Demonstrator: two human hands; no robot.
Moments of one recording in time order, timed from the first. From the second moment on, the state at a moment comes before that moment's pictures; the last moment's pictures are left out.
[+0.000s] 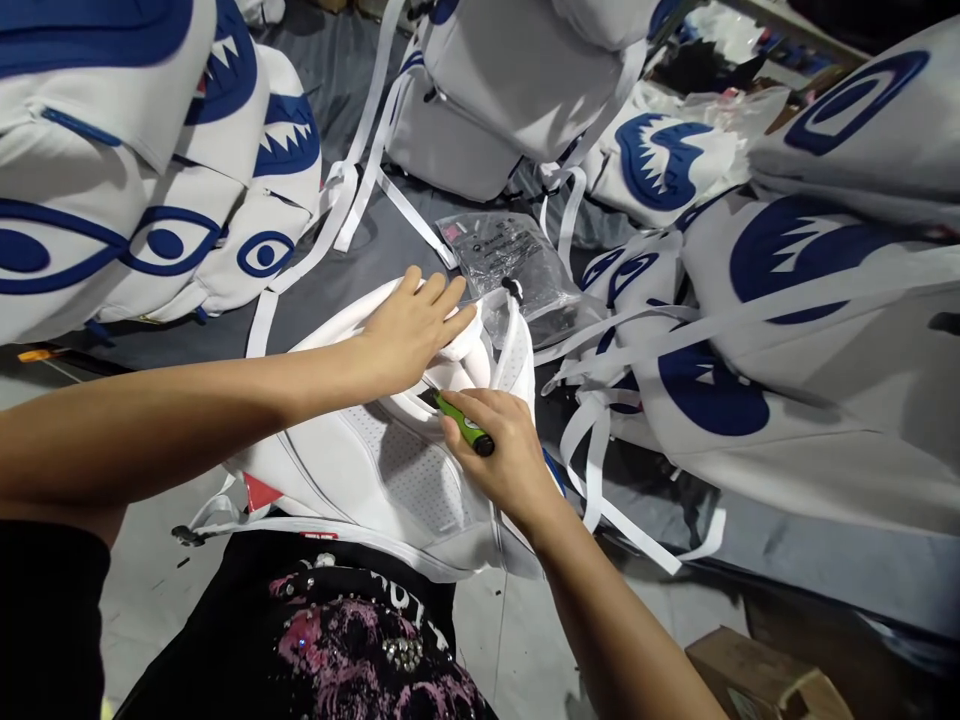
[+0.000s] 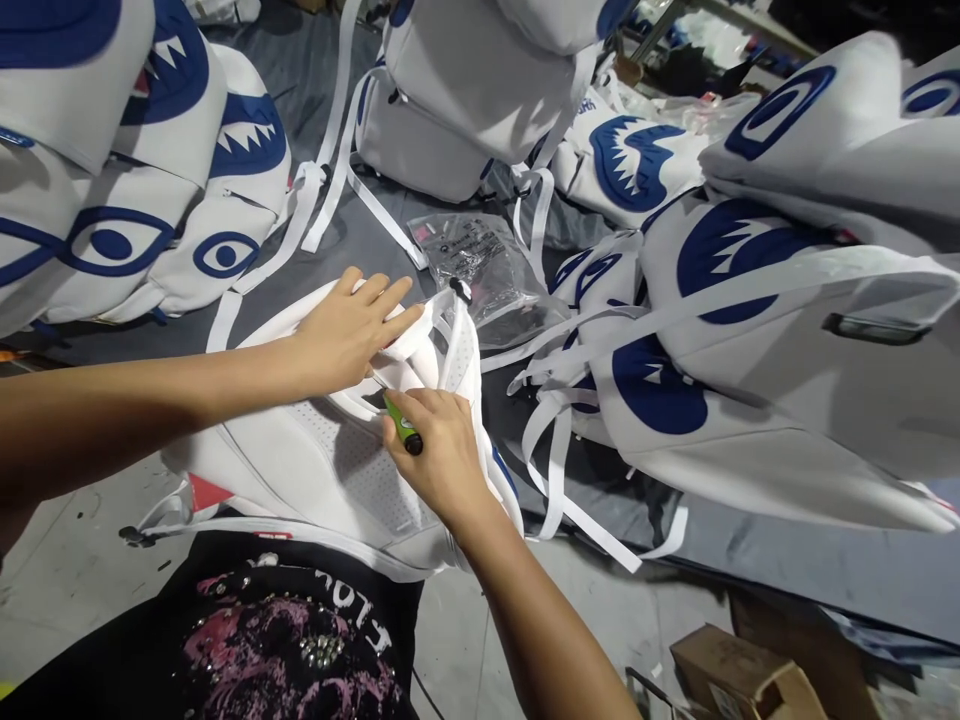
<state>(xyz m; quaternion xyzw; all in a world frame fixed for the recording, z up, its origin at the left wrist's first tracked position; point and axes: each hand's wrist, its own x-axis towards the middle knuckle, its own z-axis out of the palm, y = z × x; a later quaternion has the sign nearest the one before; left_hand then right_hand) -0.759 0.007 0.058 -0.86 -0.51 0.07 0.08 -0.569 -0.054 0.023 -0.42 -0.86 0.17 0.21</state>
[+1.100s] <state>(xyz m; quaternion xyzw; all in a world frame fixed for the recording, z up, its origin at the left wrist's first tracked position) -0.758 0.013 0.053 -0.85 -0.51 0.06 0.08 -0.588 -0.030 0.057 -0.35 -0.93 0.11 0.04</state>
